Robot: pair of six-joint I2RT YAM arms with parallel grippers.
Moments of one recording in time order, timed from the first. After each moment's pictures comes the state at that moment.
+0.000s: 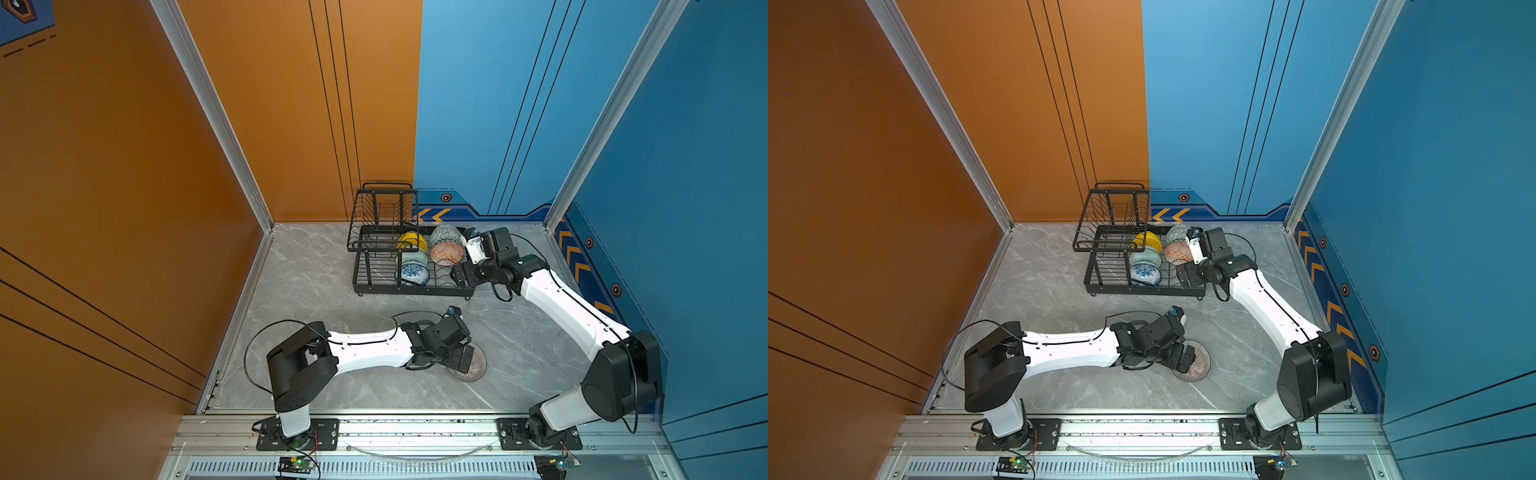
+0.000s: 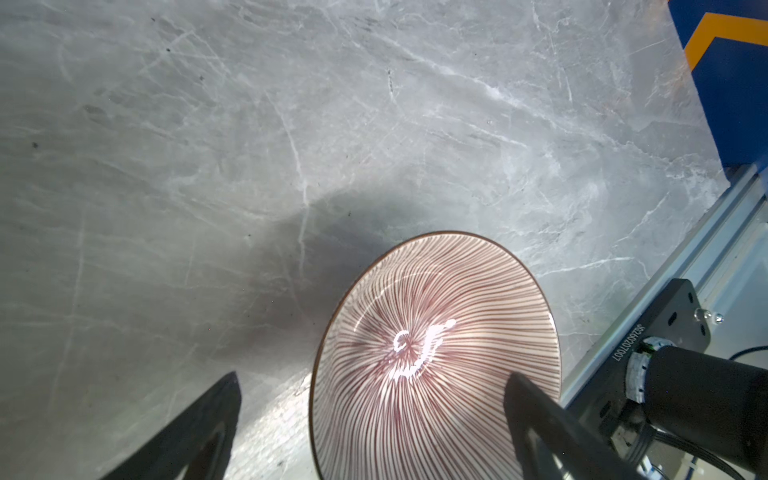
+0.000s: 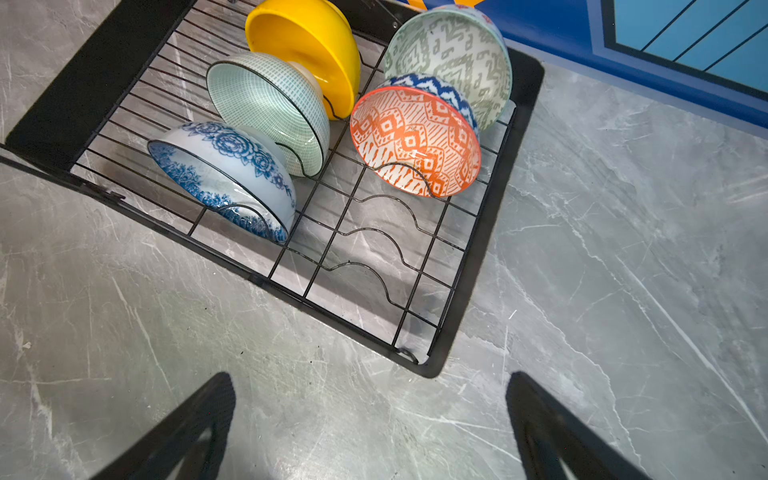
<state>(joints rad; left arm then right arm) -1.15 1.78 1.18 -0.33 -0.04 -0.70 0.36 1.52 1.28 -0.62 -0.02 -0.03</state>
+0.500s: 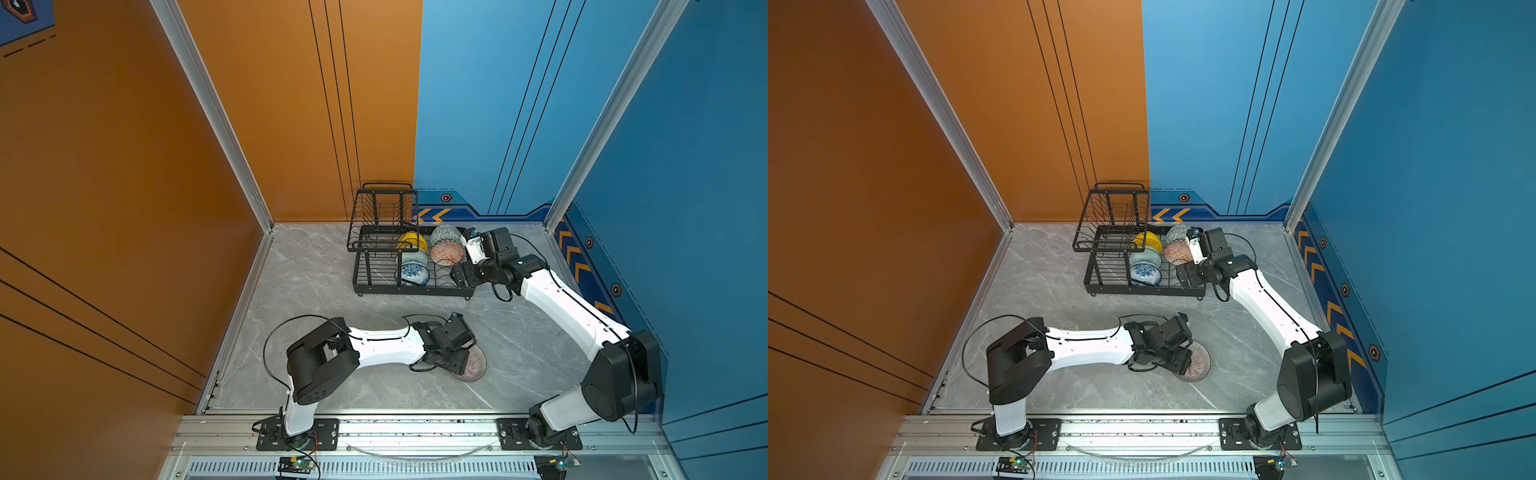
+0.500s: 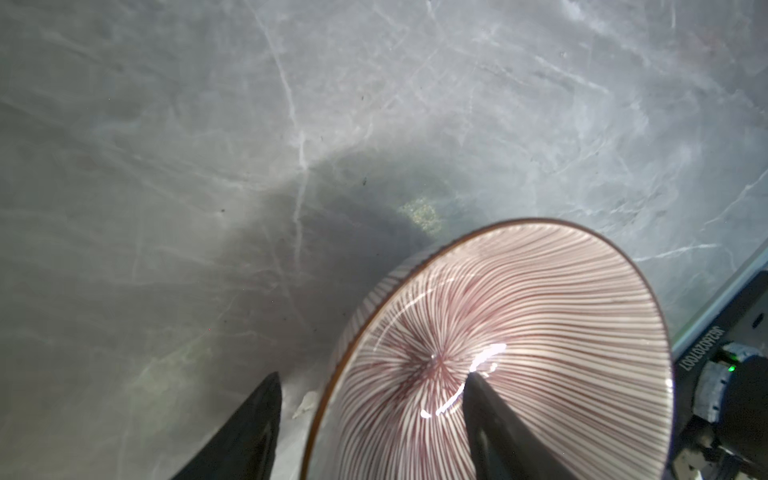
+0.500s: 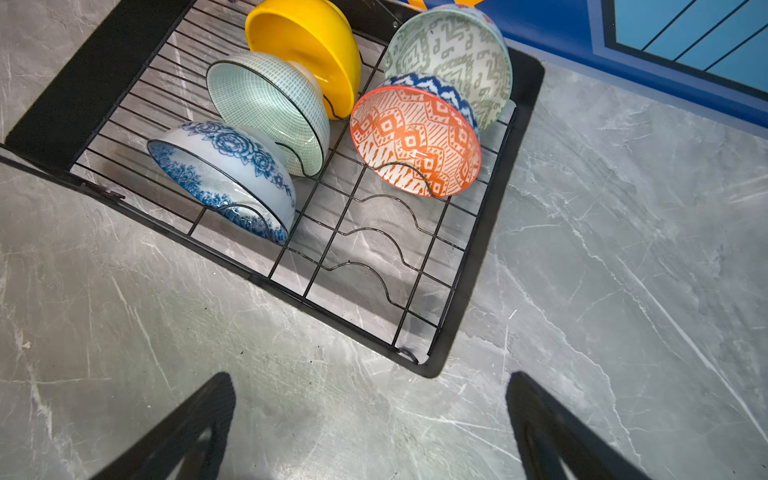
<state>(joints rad) -1.15 1.91 1.25 -0.40 0.01 -0.71 0.36 1.52 1.28 -0.62 -0.02 -0.03</state>
